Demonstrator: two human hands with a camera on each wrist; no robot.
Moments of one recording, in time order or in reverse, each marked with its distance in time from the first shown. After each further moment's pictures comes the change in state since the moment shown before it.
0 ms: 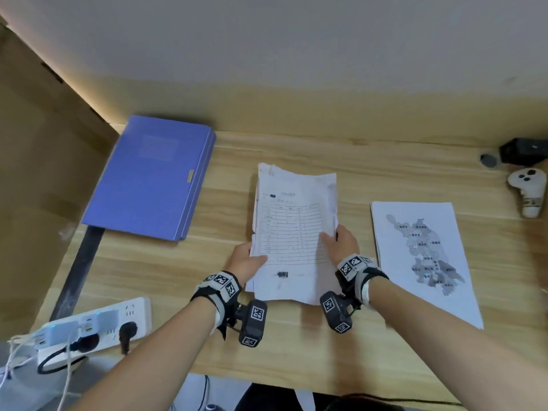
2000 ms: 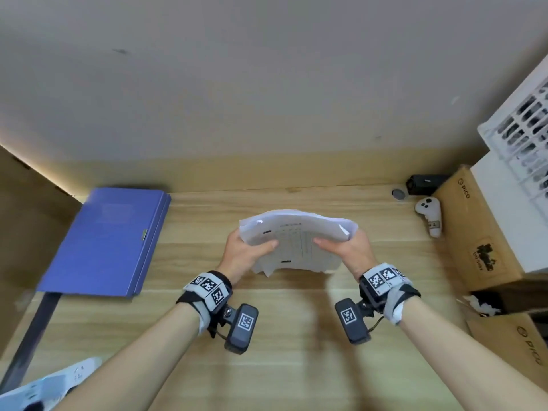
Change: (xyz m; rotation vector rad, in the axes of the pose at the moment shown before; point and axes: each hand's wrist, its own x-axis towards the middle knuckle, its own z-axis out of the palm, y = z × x) left_hand -0.070 0.166 0.098 -0.166 -0.017 0.588; right_hand -0.044 -0.006 -0.210 0.661 -0.064 -0.448
